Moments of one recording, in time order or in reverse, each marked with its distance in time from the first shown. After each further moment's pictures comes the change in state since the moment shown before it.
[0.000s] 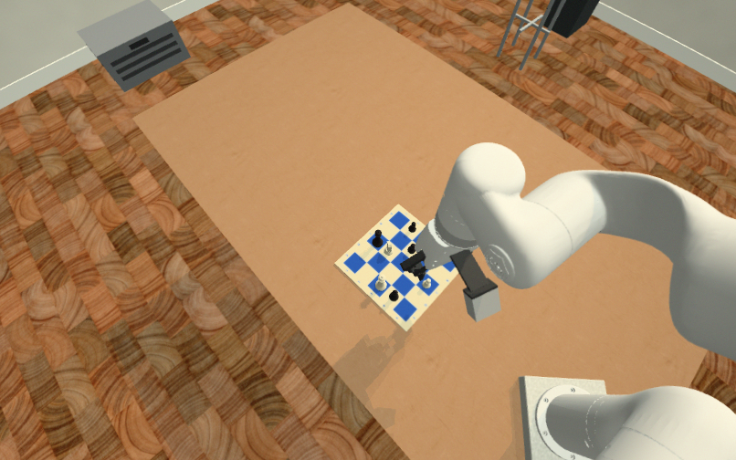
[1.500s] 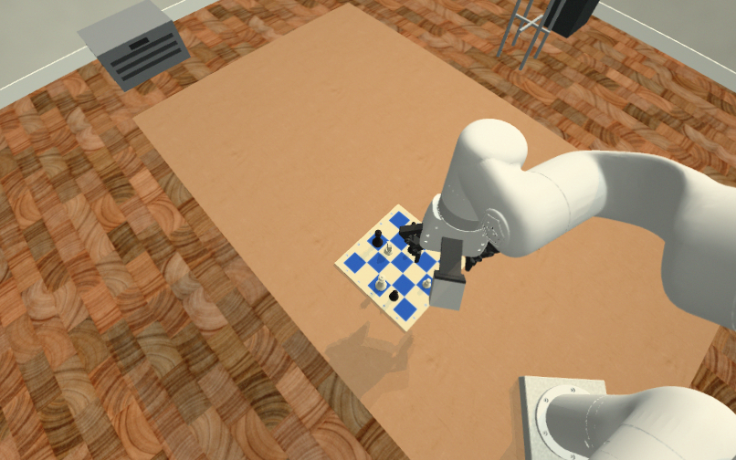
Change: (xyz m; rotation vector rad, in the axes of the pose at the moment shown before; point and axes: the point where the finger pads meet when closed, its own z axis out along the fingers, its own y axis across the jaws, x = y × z) arm -0.003 -0.005 -0.006 -0.025 0.100 0.603
